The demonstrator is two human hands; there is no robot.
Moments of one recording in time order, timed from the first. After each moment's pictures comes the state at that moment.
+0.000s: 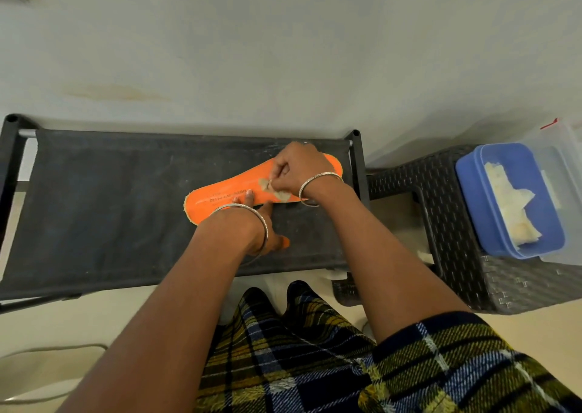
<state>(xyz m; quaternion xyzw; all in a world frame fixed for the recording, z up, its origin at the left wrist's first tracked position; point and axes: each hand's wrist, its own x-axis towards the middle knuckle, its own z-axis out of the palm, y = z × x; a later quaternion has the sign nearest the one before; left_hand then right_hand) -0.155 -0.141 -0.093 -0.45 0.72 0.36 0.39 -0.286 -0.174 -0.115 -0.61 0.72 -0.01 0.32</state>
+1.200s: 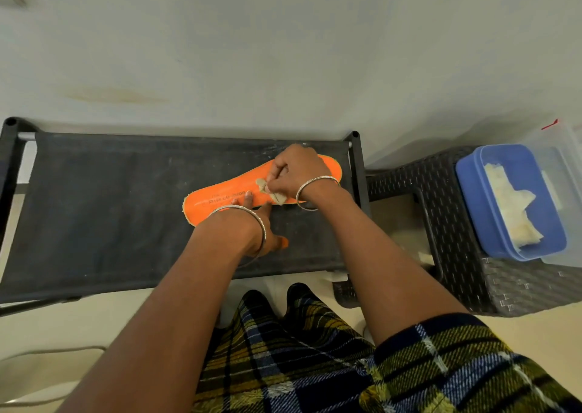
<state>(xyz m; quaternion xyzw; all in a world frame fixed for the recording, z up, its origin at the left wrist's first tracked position) -0.153 -0.143 -0.090 -0.46 0.72 0.37 0.38 -0.282 -0.172 -0.119 -0.59 0.74 -0.04 0.32</state>
